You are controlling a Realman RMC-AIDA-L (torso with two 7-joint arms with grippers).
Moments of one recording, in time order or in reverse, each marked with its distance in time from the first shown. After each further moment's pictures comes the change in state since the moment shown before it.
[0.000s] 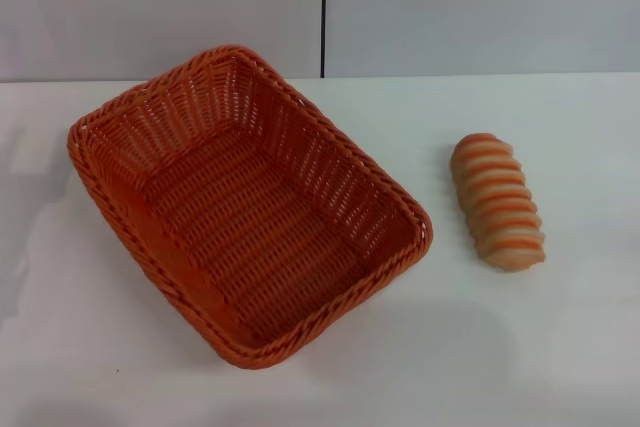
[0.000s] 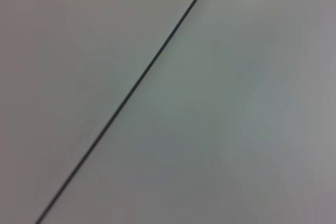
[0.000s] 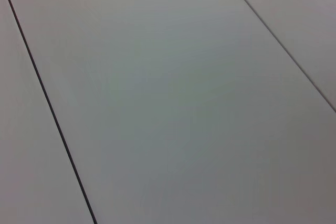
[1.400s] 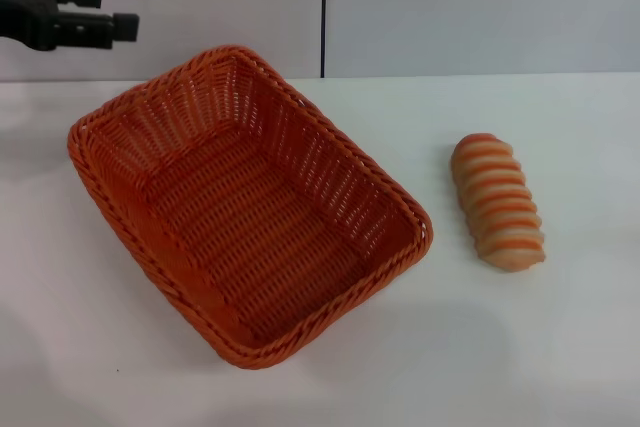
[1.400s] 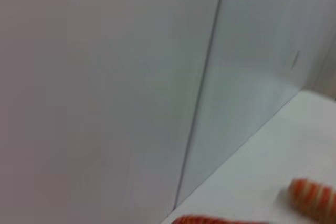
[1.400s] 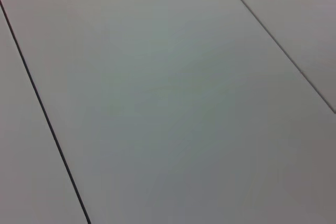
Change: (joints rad) left arm -0.315 0.112 0.811 1.200 0.471 -0.020 -1.116; right arm -0.001 -0.002 0.001 -0.010 0.000 0.021 0.028
